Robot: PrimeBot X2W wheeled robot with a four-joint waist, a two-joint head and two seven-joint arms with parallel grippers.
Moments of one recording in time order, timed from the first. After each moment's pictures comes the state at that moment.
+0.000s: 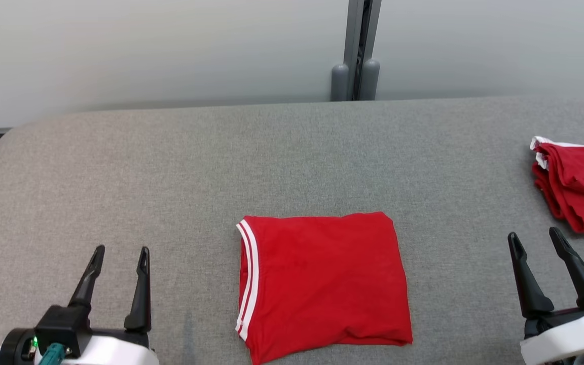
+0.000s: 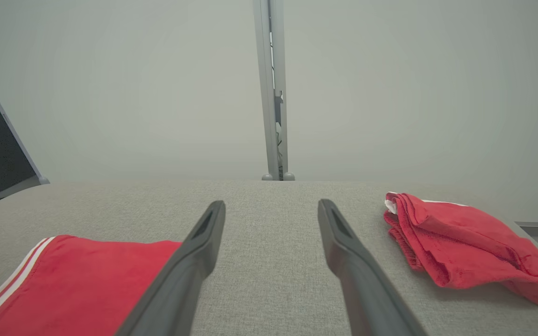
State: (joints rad) left arm 0.04 0.28 -0.20 0.02 -0.33 0.16 -0.22; right arm 0.03 -0.20 0.00 -0.01 0.30 0.13 -0.11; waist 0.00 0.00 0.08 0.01
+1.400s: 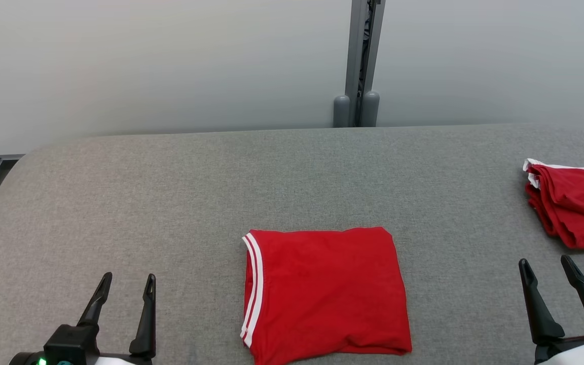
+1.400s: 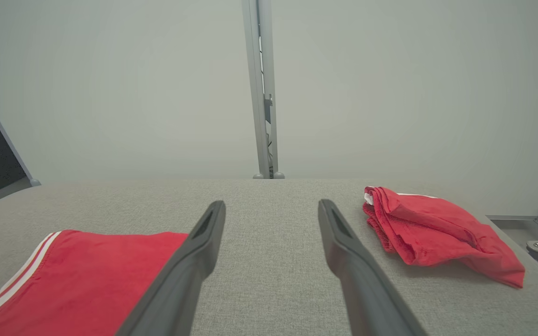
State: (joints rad) left arm 0.13 0.31 -0.24 -0.03 -0.34 0.20 -0.15; right arm 0.16 -0.16 -0.06 -0.09 0.27 0.13 -0.05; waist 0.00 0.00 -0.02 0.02
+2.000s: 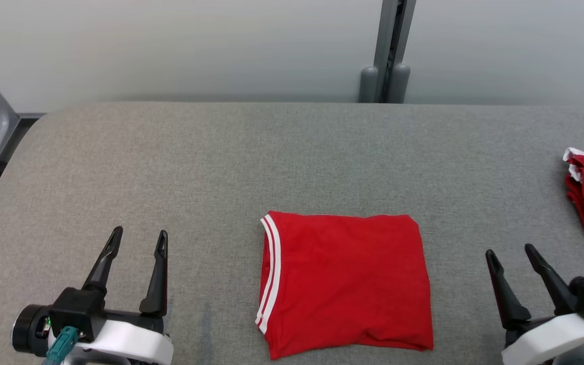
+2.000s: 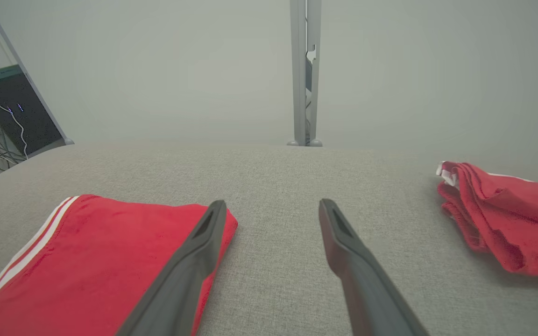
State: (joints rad) left arm 0.01 0.30 -0.27 -0.04 -0.34 0.18 -0.18; right arm 0.05 -0.18 0.03 0.03 0.29 0.13 -0.04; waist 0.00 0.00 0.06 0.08
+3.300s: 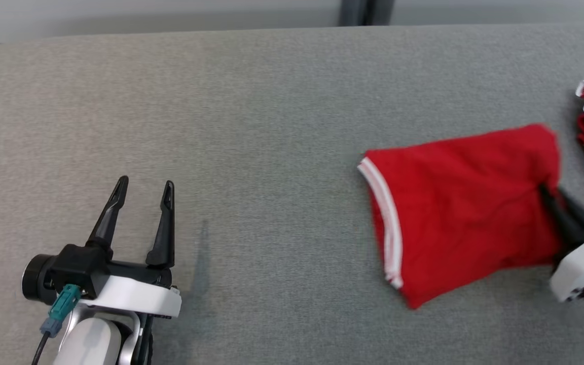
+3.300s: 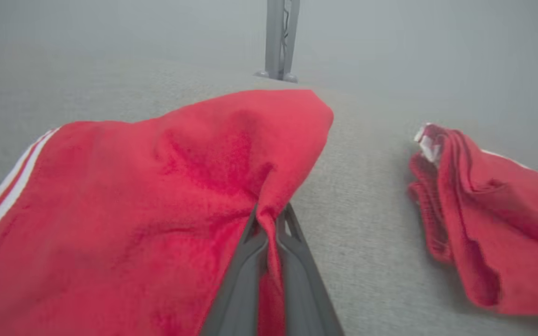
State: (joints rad) left arm -0.17 0.21 -0.23 0.10 -0.31 0.09 -0.26; right arm -0.25 -0.42 0.21 0.26 0.39 0.13 0.01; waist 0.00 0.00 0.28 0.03
